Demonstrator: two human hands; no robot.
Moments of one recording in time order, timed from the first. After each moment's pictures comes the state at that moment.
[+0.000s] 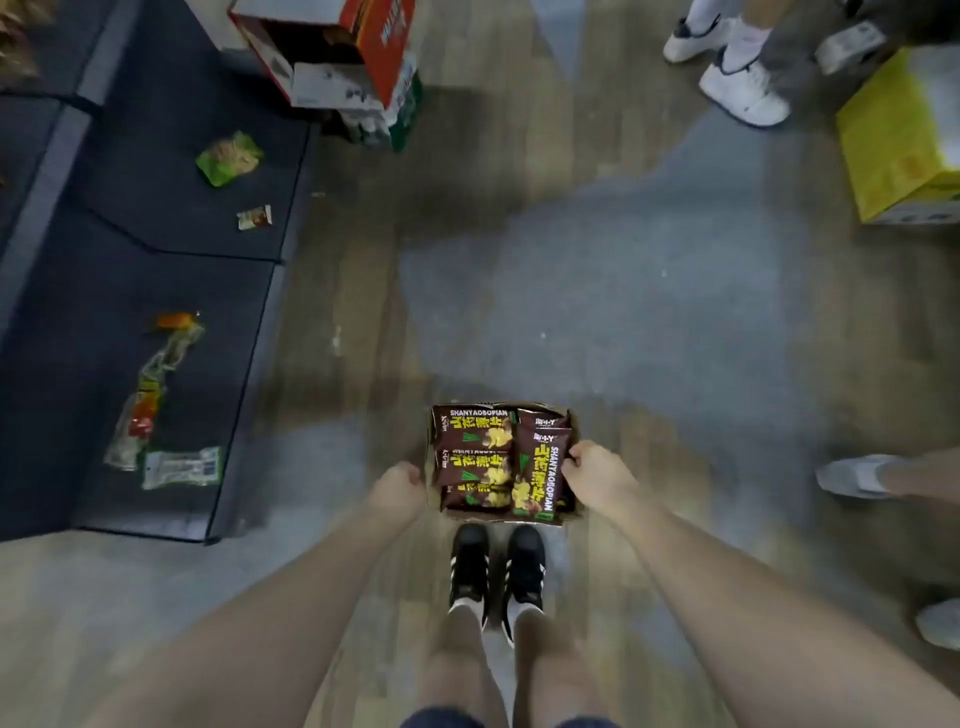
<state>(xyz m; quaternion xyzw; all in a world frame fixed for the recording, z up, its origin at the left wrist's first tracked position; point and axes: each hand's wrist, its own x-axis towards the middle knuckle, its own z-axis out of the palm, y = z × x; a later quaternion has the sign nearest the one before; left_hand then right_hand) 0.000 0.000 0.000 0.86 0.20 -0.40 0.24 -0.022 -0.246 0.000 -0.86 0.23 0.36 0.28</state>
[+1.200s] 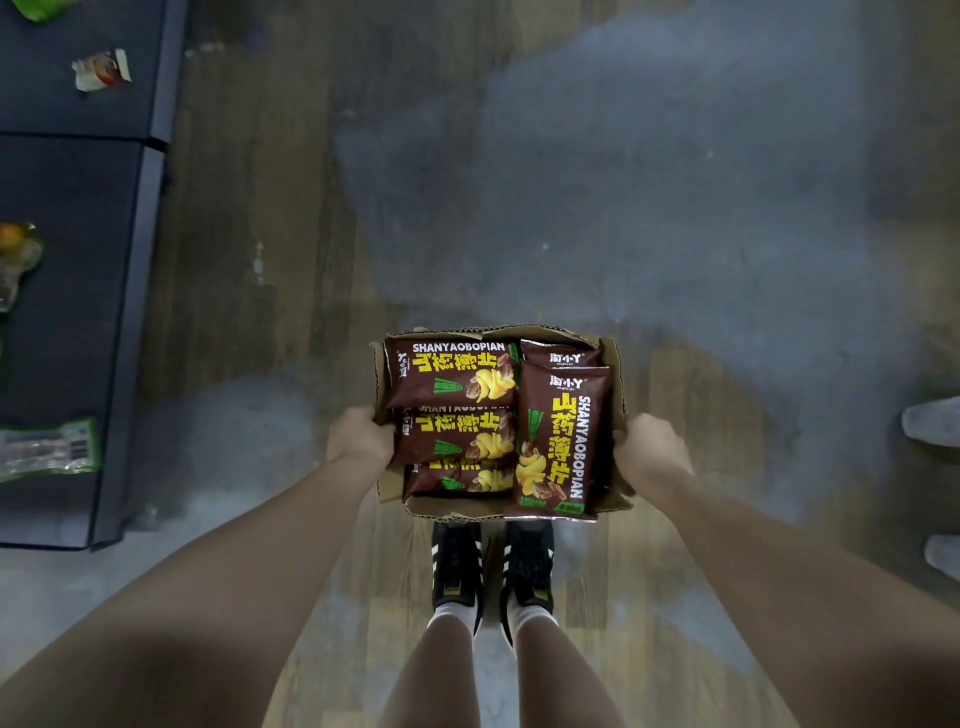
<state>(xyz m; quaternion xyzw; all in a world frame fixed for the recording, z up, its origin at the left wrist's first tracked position) 0.043 0.005 -0.239 0.87 0.28 -0.32 0.24 -0.029 -0.281 -0.212 -0.85 0.34 0.37 0.18</state>
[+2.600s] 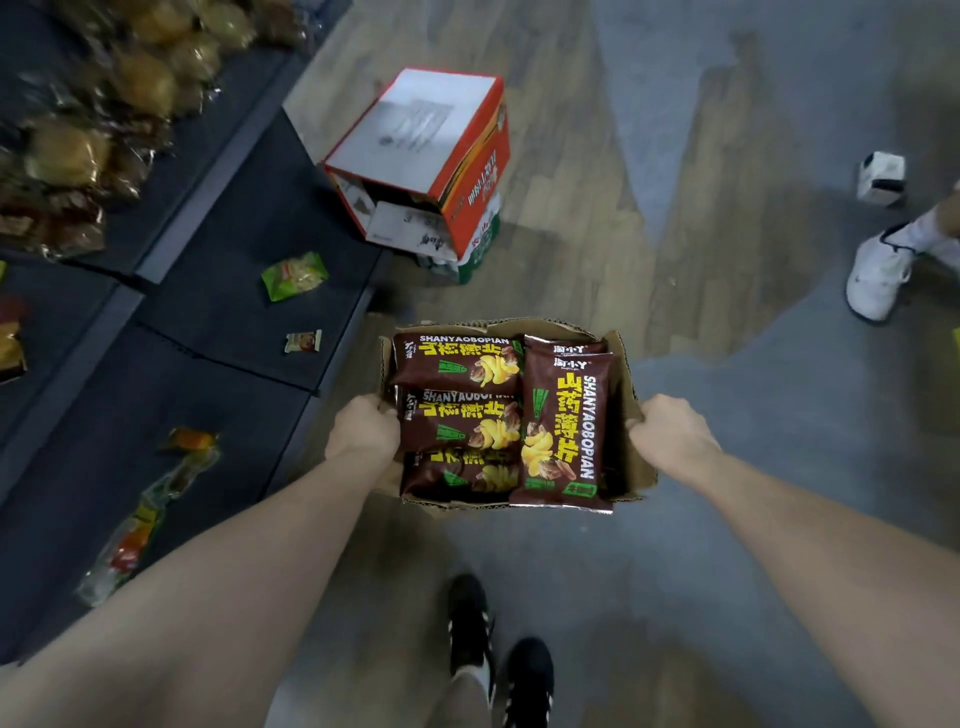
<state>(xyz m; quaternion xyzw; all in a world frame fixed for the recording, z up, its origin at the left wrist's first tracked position) 0.415 0.016 0.052 0.89 0.31 -0.18 0.26 0.422 -0.291 0.060 -0.93 0.16 0.28 0.19</state>
